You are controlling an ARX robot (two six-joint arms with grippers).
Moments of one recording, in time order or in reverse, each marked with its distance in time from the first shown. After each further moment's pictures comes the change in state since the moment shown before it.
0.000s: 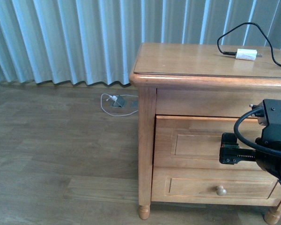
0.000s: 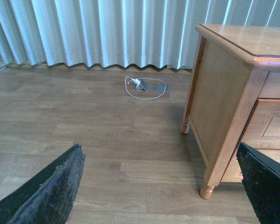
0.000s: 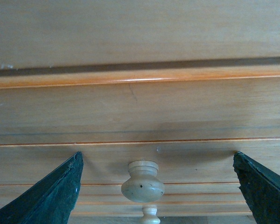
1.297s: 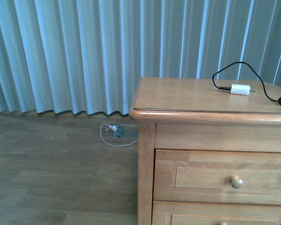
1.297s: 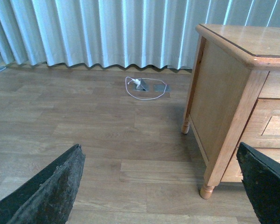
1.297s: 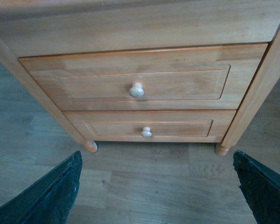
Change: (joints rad) left arm 0.000 0.000 0.000 0.000 0.000 0.000; right arm -0.271 -1.283 -0.540 -0.812 -0.373 -0.084
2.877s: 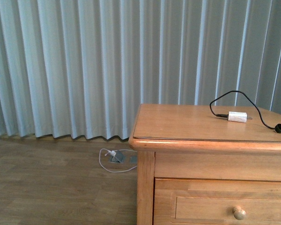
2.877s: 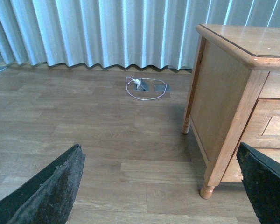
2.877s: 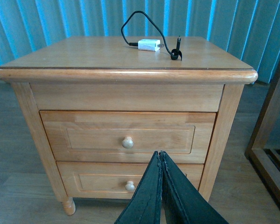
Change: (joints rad) left arm 0.000 0.000 0.000 0.000 0.000 0.000; right arm 0.186 -0.722 -0.328 0.020 0.308 -0.021
